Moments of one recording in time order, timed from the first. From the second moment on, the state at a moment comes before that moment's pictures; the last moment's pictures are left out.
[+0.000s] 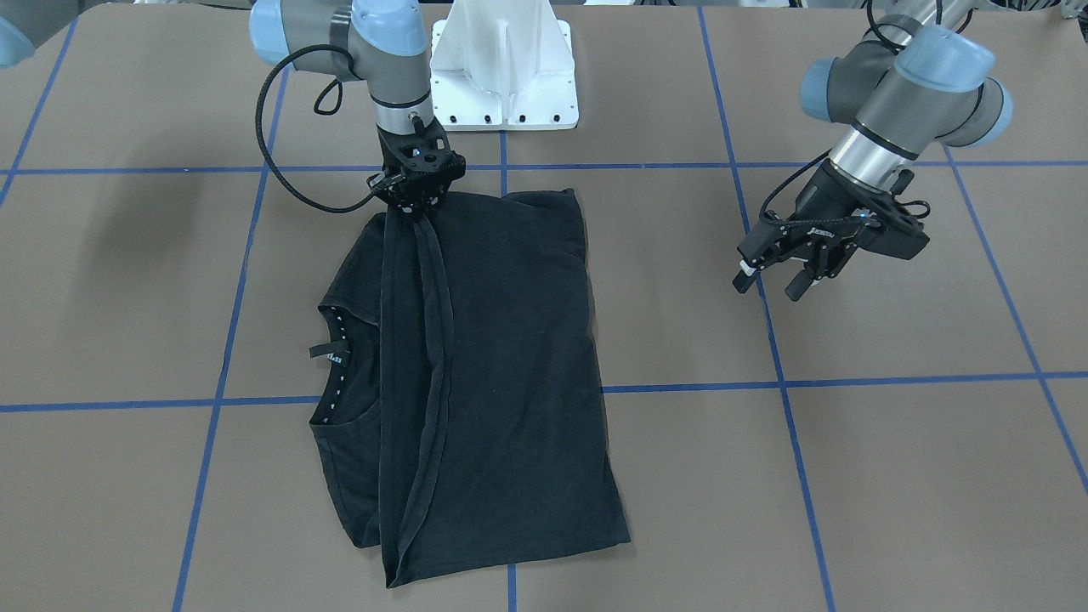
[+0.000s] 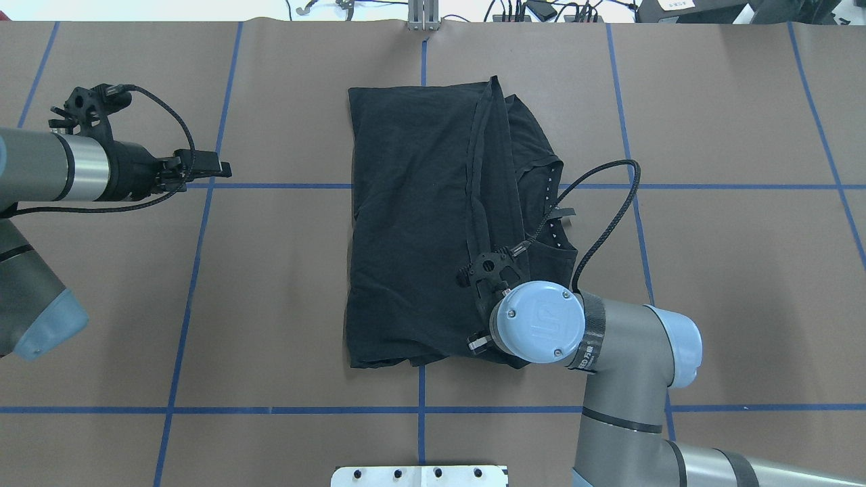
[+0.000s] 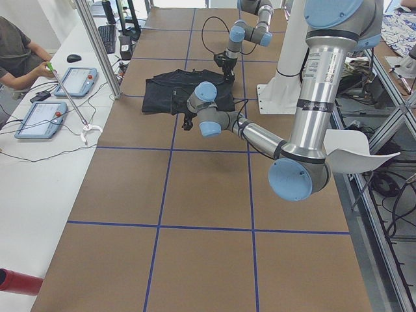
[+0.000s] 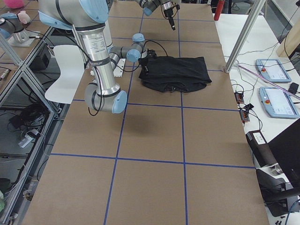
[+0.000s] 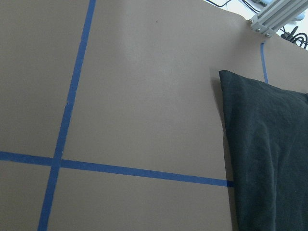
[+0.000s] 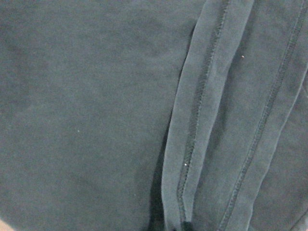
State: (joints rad) left arm -0.82 -1.74 -1.79 -2.40 -1.91 -1.34; right arm 0.30 -1.10 1.89 -1.59 1.62 0.91
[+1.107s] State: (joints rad) left arm -0.82 -1.74 -1.80 -2.40 -1.91 -1.34; right arm 0.29 -1.30 2.07 -1.65 1.64 1.11
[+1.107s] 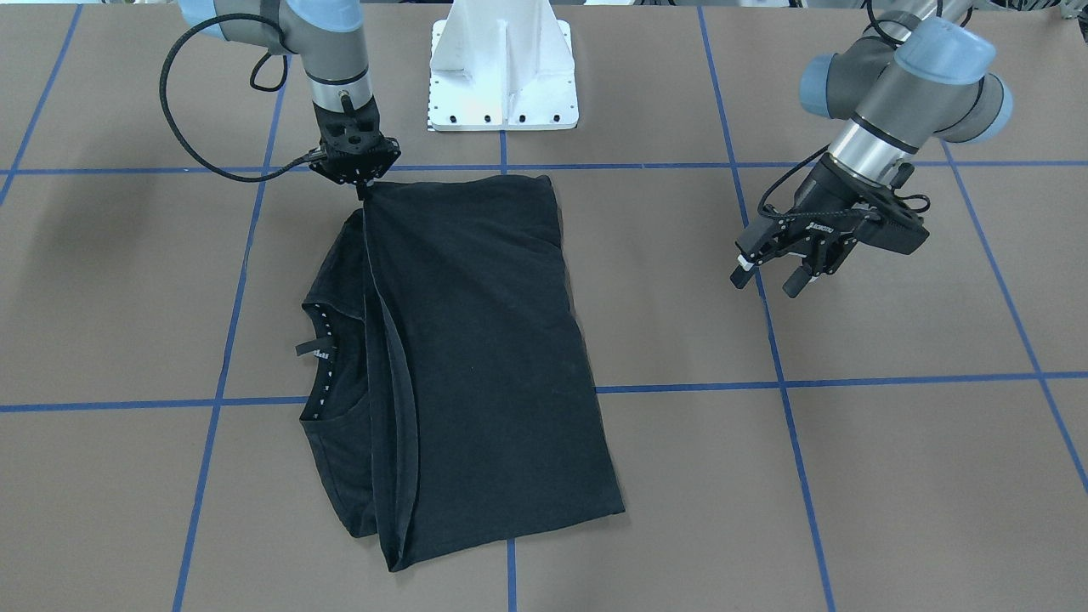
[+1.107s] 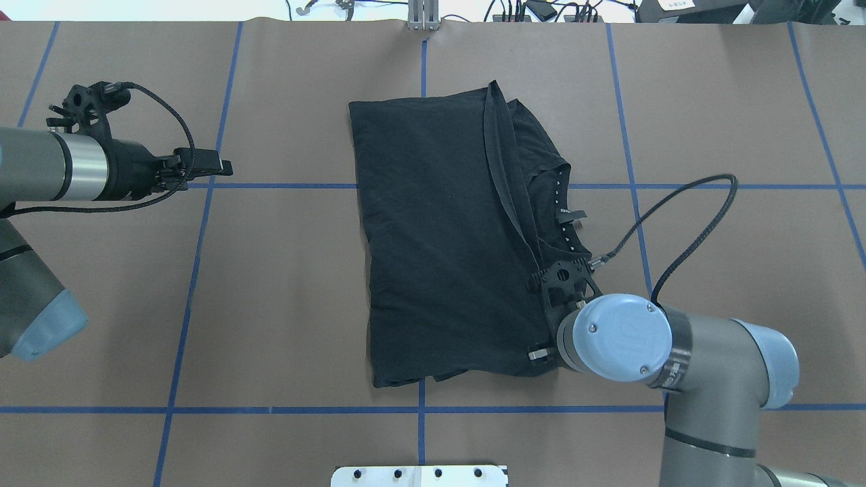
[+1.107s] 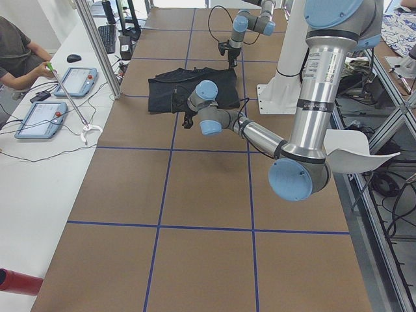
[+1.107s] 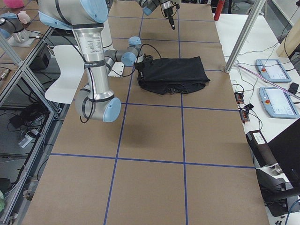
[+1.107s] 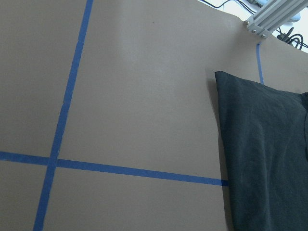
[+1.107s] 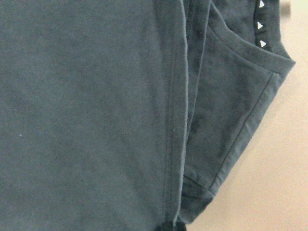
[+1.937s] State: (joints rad) left arm -0.82 -1.74 -1.80 -2.40 -1.91 -1.34; right arm 0.32 -1.27 2.07 -1.65 1.64 1.15
